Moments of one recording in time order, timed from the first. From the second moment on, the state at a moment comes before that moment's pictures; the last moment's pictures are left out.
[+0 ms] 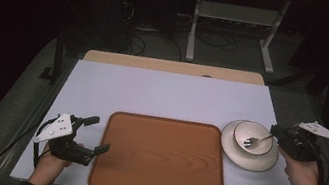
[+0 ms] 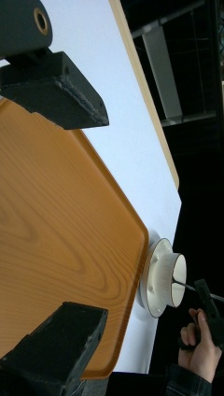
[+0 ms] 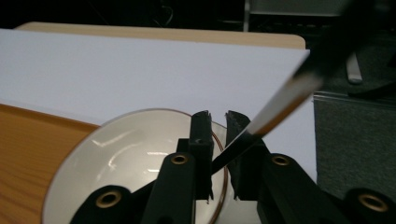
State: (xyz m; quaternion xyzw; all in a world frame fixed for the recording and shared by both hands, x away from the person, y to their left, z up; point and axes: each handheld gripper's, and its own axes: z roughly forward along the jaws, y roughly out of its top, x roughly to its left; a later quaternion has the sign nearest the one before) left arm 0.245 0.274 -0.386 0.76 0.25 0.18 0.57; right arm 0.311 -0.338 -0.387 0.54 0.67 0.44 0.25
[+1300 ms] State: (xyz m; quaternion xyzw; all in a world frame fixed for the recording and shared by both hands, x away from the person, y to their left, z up) left arm 0.245 0.276 -0.387 0.76 0.25 0.18 0.58; right arm 0.312 -0.317 -0.322 0.47 0.71 0.47 0.26
